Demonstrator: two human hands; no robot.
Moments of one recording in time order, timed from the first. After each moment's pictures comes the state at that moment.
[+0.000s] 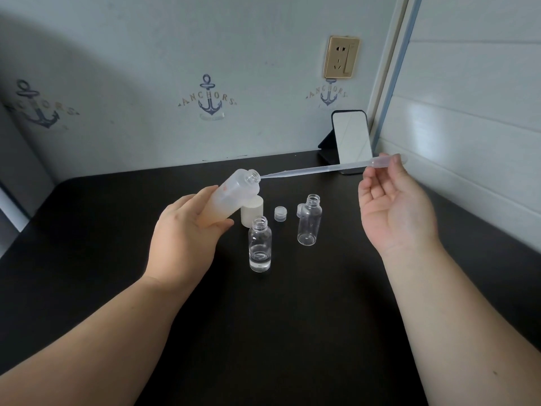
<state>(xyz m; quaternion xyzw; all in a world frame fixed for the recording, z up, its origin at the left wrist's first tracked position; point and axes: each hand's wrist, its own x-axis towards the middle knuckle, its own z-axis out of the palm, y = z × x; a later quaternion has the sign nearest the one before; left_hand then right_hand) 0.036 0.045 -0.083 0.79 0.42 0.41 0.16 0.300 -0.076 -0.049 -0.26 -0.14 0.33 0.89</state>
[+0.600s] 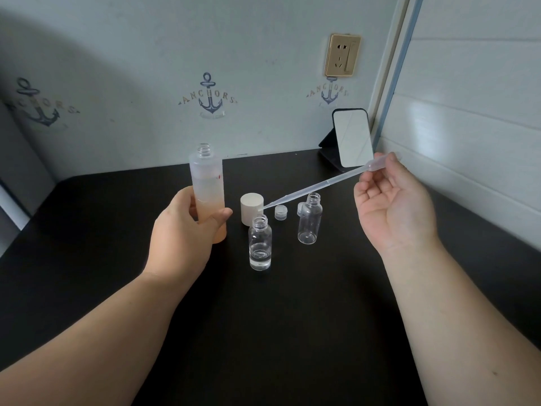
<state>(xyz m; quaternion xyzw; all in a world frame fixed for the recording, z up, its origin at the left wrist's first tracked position) 0.038 0.051 -0.087 0.73 0.46 0.43 0.27 0.295 -0.076 -0.045 -0.28 -0.17 0.34 0.88</state>
